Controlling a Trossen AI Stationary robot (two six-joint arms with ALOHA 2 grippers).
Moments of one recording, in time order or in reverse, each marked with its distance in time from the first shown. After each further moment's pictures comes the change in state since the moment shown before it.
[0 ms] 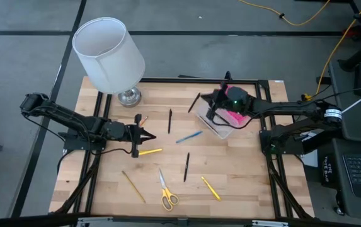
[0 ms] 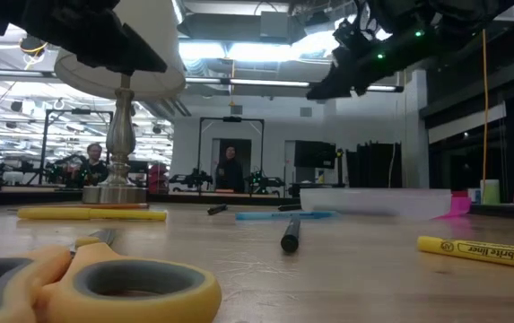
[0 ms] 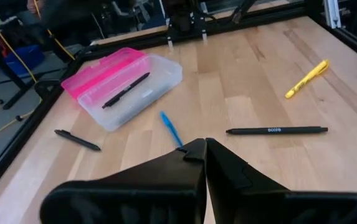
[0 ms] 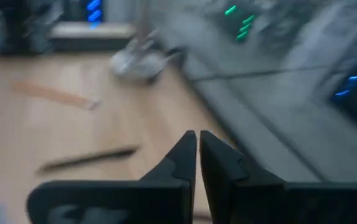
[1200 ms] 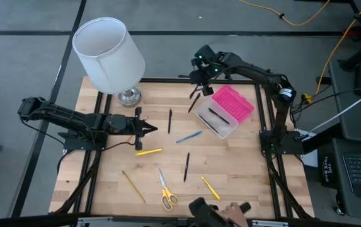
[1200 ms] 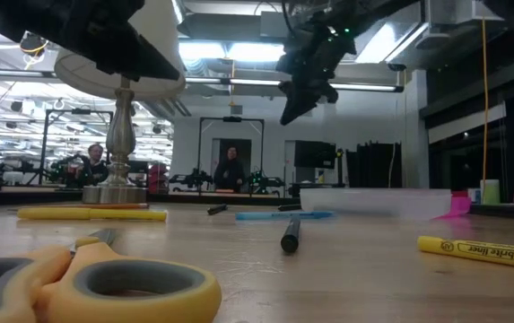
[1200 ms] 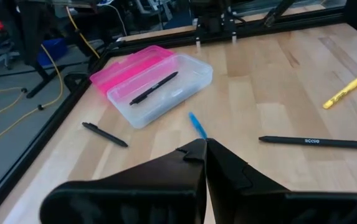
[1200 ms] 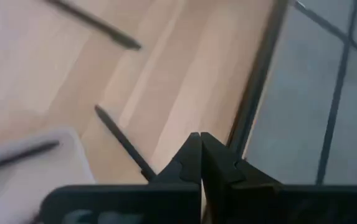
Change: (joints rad) left arm 0.135 -0.003 0.002 0.020 0.044 0.008; right arm -0.304 0.643 1.072 -1.155 -0.454 -0.897
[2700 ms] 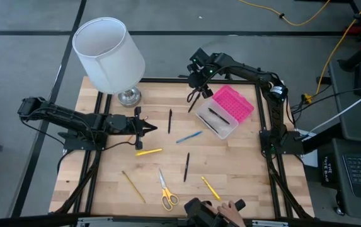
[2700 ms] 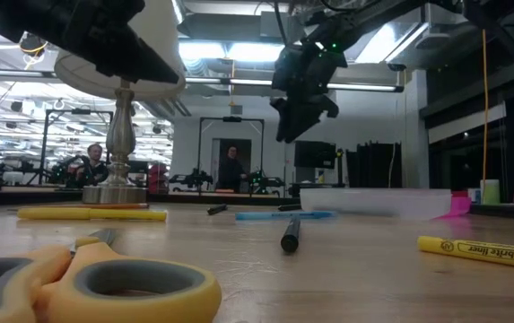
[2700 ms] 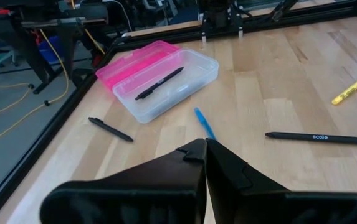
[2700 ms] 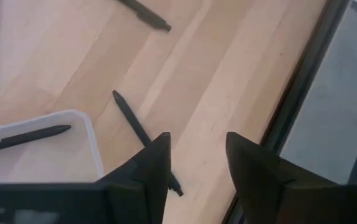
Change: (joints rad) left arm 0.000 0.000 -0.001 -0.015 -0.024 -0.006; right arm -0.001 0.104 0.045 -0.076 -0.040 -0.067
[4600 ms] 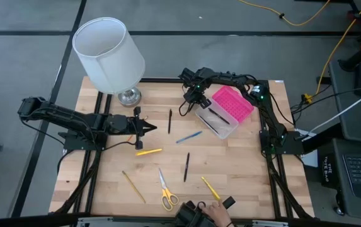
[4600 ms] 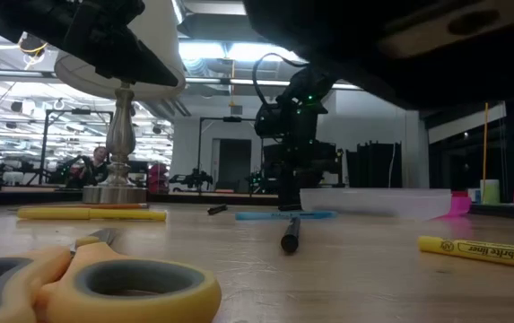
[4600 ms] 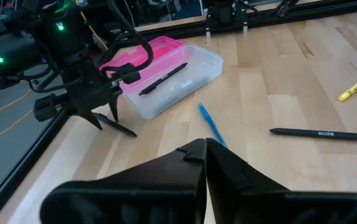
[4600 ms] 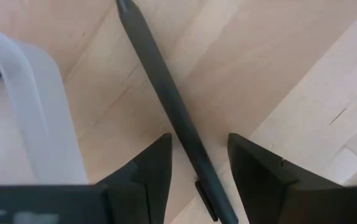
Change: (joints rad) left arm 0.000 0.000 0.000 -0.014 -0.018 -0.002; right arm 0.054 0.289 0.001 -0.013 0.218 -0.111
